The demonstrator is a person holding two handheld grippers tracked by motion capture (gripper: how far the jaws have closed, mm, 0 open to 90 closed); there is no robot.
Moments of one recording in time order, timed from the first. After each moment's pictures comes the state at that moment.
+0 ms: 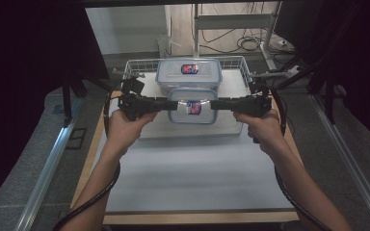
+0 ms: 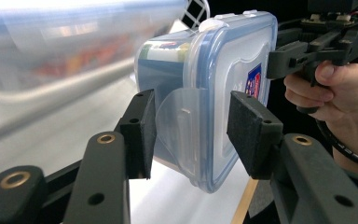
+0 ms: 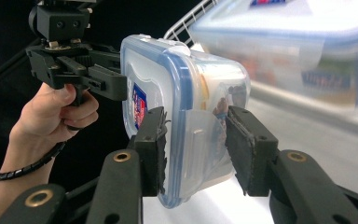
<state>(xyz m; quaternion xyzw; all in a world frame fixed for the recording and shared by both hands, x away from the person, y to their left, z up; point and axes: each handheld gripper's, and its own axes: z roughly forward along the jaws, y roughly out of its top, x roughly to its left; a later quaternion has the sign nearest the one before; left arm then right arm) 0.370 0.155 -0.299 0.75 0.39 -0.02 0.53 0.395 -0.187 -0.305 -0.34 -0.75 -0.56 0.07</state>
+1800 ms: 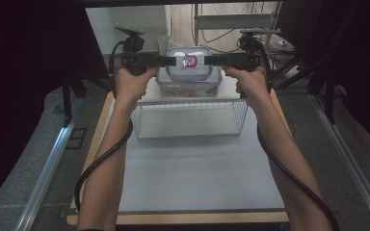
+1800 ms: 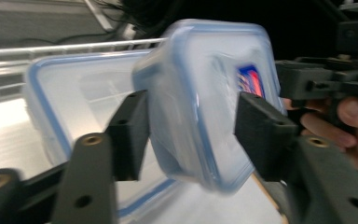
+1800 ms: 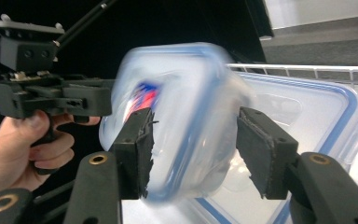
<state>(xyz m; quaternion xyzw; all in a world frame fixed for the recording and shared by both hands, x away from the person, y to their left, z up) 0.463 0.160 -0.263 0.69 0.49 0.00 0.54 0.493 -0.161 -0.262 -0.41 -0.72 -0.56 0.04</state>
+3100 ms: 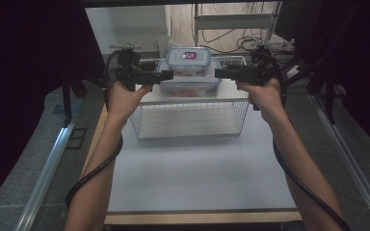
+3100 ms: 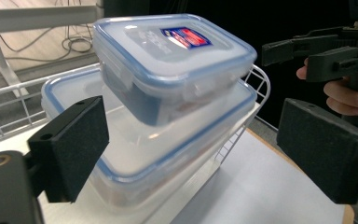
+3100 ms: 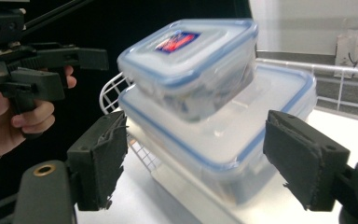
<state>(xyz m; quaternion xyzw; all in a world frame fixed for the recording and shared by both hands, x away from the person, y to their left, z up) 0.414 0.164 -0.277 0.73 0.38 0.12 0.55 0.458 -0.191 -0.273 -0.35 -0.75 -0.56 -0.04</state>
